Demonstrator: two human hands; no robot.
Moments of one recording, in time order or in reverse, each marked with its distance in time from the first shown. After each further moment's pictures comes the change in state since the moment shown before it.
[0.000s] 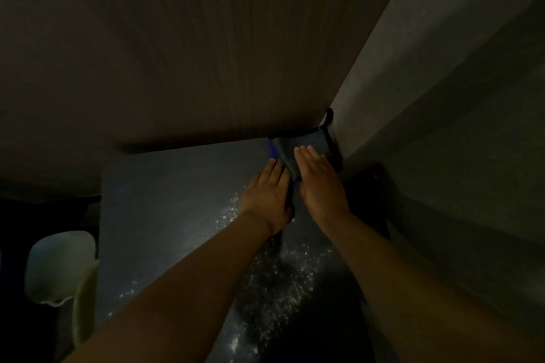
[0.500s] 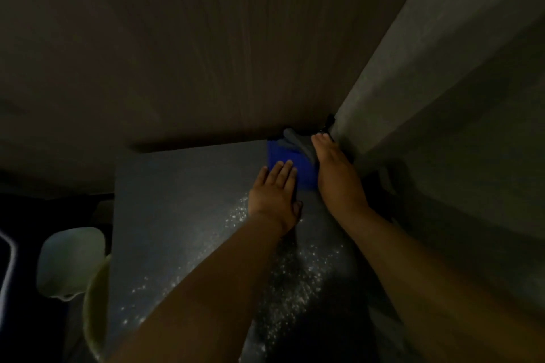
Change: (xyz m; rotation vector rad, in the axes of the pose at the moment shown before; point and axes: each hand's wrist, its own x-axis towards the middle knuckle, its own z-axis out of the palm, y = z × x) left_hand 0.001 0.000 -0.003 0.226 -0.105 -0.069; right_hand 0.002 0.000 -0.022 0.168 0.166 0.055
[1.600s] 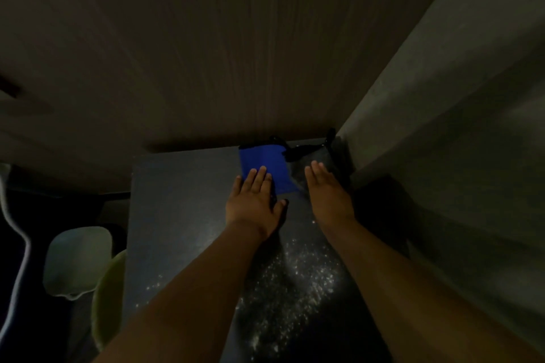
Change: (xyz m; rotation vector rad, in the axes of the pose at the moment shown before) left_hand -0.030 -0.048 0.013 -0.196 0.031 -0.189; right_hand -0.015 -0.026 0.035 -0.420 -0.359 0.031
